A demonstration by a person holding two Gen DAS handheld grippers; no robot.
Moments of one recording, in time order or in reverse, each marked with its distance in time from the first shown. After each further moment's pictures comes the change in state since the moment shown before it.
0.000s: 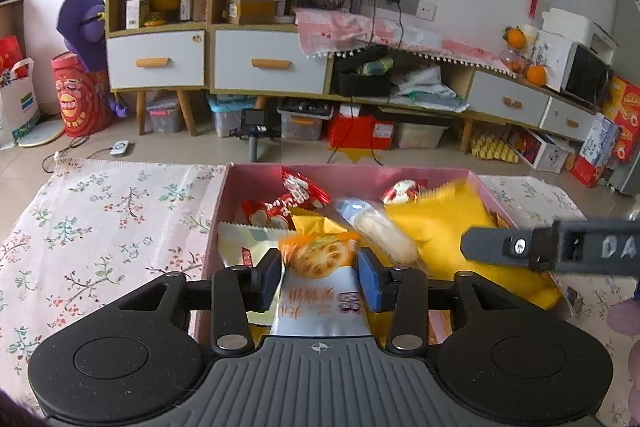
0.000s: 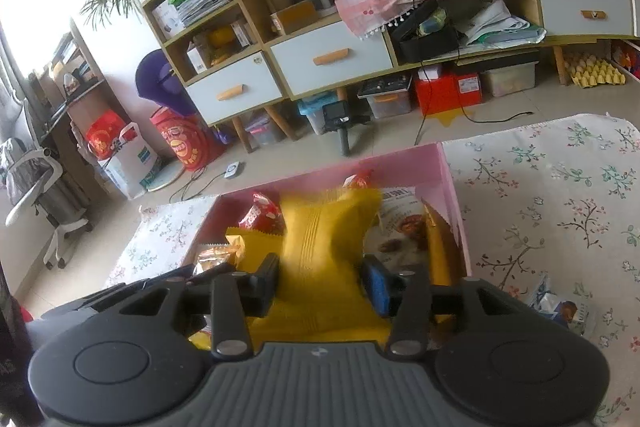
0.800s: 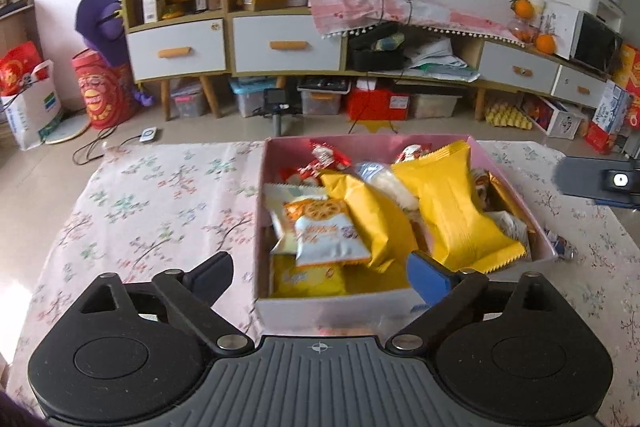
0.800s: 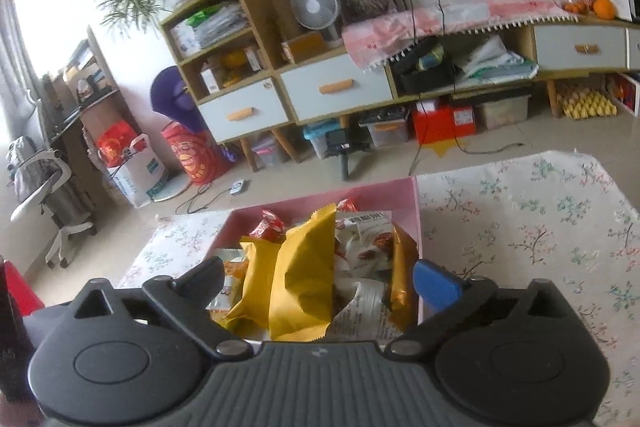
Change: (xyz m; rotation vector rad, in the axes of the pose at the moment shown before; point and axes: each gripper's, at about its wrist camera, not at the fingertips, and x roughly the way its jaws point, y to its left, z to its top) left arm -0.061 0.002 -0.008 0.044 0.084 0.086; right arm -0.068 -0.002 -0.002 -0.095 -0.082 -0.005
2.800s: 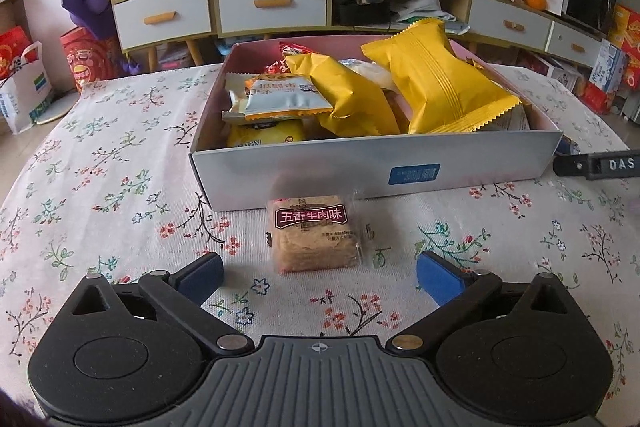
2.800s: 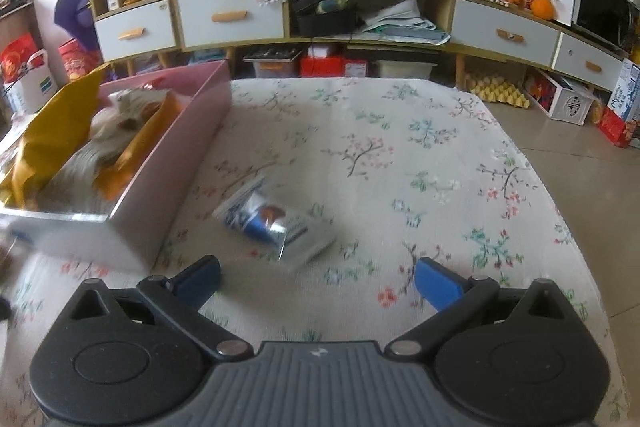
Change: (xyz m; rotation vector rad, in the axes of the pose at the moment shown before) left arm 0.028 -0.029 -0.079 0.041 0.067 -0.006; right arm 0.048 -0.109 -0.057 -0.120 0.142 -0.354
